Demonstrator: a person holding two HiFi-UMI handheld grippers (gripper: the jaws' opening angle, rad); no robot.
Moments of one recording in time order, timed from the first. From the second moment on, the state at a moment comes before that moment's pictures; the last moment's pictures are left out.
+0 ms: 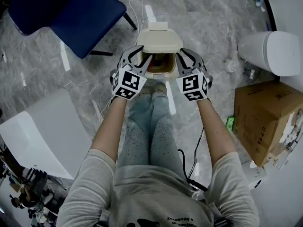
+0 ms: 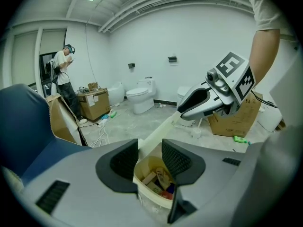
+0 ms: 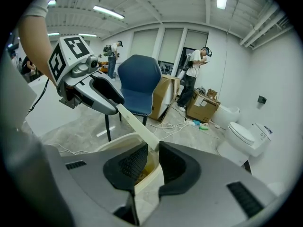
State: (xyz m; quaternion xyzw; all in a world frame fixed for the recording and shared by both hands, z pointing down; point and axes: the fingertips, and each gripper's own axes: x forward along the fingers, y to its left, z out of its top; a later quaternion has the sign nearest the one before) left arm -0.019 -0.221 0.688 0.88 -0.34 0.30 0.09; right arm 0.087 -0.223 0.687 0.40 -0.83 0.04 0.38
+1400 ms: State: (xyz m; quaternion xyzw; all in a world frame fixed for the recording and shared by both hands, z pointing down) left arm -0.013 -0.144 0.757 0.87 -0.27 0.40 0.09; right arm 0.094 -0.146 0.760 0.35 -0.81 0.06 0.47
